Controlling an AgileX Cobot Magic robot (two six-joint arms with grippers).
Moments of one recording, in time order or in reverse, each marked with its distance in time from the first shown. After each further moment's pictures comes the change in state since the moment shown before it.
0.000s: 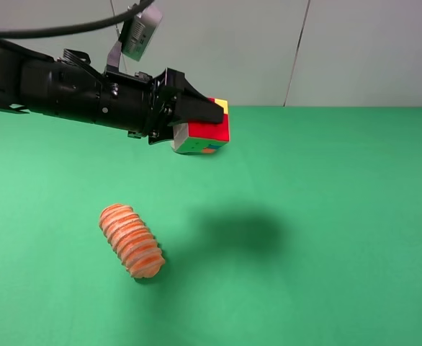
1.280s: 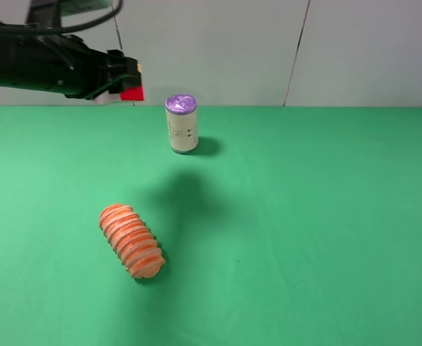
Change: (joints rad) left arm 0.060 -0.181 0.026 0.013 -0.712 0.188; right arm 0.000 0.000 0.000 0.000 0.000 0.000
